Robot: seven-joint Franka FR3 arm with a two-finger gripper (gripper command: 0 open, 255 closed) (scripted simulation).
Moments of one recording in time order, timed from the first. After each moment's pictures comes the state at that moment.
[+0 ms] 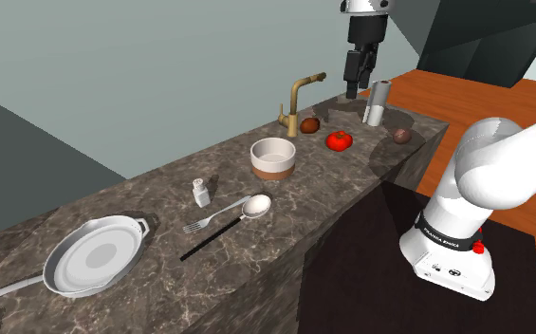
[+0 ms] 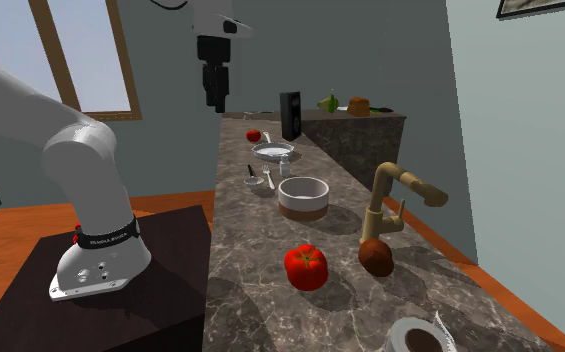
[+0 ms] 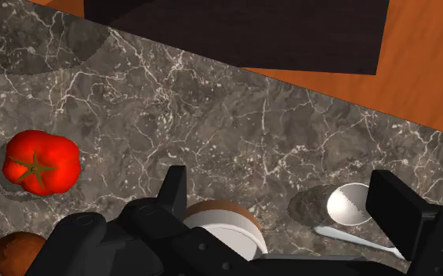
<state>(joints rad) 0.01 -0.77 -0.05 -2.40 0.01 1.56 -0.06</state>
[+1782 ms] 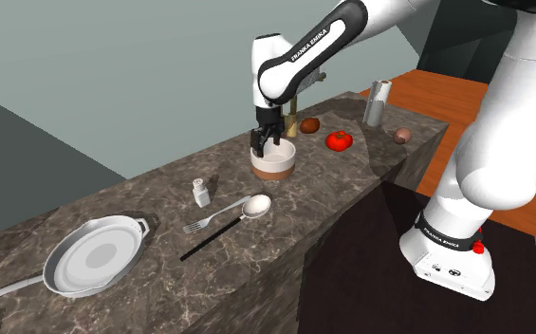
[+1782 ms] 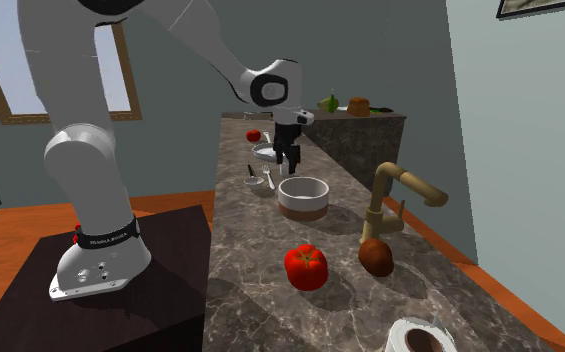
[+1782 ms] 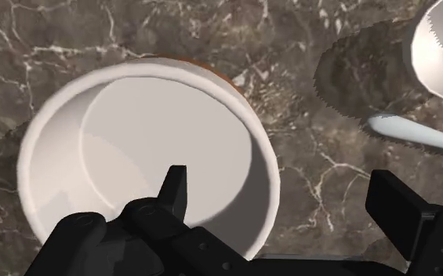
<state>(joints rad) 0.06 0.07 0.03 -2.24 0.04 2.31 0.05</state>
